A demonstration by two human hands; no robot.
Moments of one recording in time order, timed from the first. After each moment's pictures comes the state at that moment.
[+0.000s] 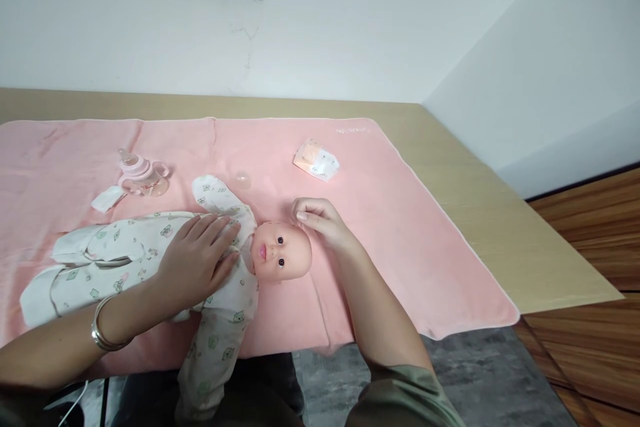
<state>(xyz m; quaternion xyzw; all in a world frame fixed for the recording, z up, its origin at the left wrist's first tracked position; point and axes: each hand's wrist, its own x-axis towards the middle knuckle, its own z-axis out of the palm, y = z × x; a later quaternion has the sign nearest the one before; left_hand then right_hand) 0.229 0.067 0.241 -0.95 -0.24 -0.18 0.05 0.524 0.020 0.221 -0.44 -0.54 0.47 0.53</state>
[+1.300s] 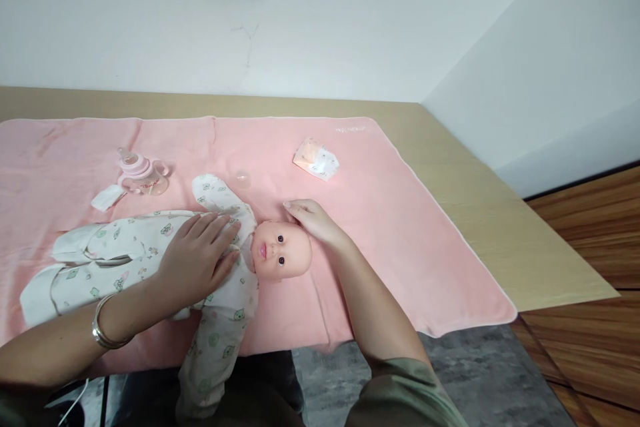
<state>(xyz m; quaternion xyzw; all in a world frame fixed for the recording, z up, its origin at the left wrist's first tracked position) 0.228 0.067 0.240 -0.95 -0.25 -0.18 0.04 0.516 0.035 0.213 -0.62 -0.50 0.47 0.38</state>
